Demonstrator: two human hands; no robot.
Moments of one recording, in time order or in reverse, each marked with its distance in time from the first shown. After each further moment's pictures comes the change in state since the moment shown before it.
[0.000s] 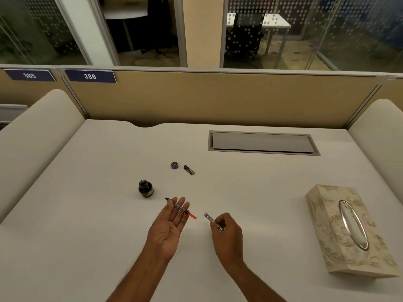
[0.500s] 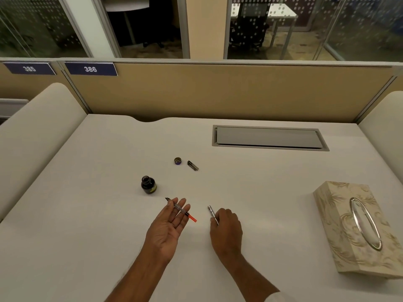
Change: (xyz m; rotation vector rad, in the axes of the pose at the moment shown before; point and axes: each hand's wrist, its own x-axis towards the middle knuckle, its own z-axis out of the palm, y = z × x) left_hand 0.004 0.004 -0.020 0.082 0.015 0.015; right_hand 0.021 0.020 0.034 -0.491 -0.030 -0.185
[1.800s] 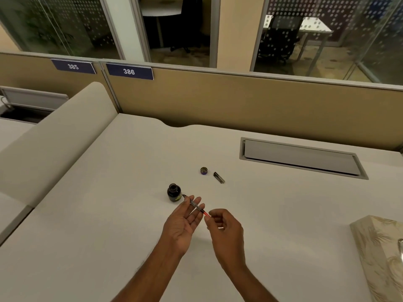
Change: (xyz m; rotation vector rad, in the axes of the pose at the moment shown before) left_hand 0.042 0.044 -0.007 -0.028 0.033 -0.003; right_hand -0.002 -0.099 -0.018 0.742 -0.109 0.034
